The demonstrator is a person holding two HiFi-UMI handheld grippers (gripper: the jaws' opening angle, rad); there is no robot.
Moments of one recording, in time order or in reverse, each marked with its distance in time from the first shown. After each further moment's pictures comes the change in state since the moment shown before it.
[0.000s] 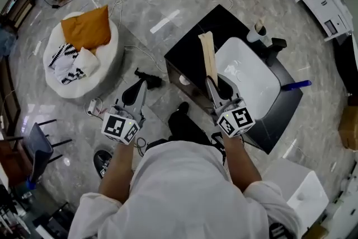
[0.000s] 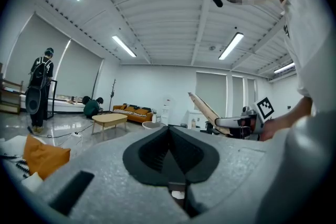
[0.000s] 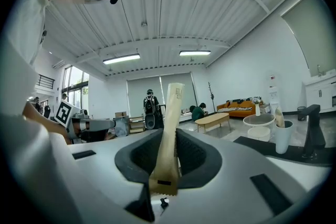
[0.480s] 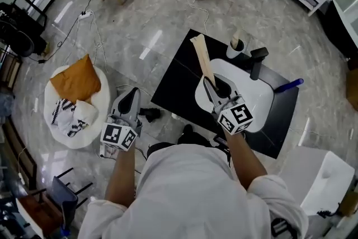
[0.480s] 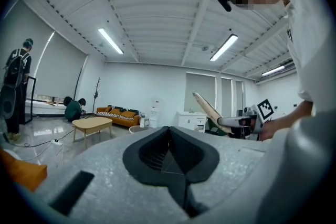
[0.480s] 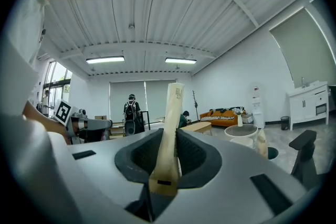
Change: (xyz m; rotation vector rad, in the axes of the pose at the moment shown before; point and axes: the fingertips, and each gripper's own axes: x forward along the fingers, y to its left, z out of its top) left arm 0.165 0.037 0.046 0.031 -0.002 -0.157; right arm 0.043 -0.136 0.057 -0.011 -0.076 -0.187
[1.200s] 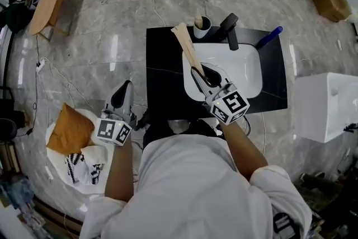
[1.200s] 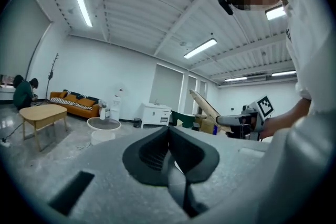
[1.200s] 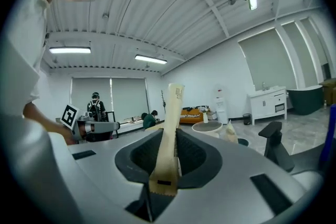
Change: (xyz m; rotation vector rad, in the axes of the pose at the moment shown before) left arm 0.155 0.033 -0.020 -0.034 0.093 -0.451; right arm 0.025 -0.052 -0.010 0.065 0.006 -0.371
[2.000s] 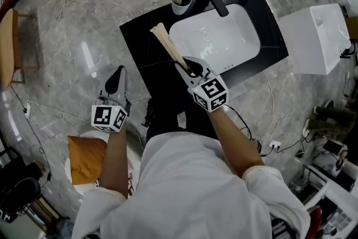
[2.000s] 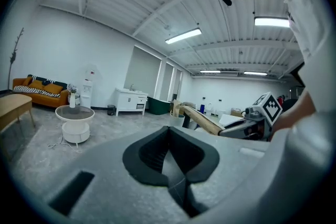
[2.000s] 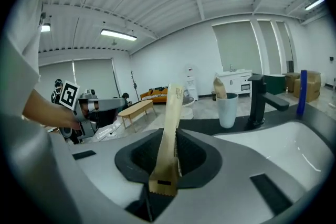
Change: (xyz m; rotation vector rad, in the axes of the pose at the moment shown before) left arm 0.101 0.070 -0.069 0.044 0.155 -0.346; right arm 0.059 -0.005 -0.130 0.122 0.225 -0.369
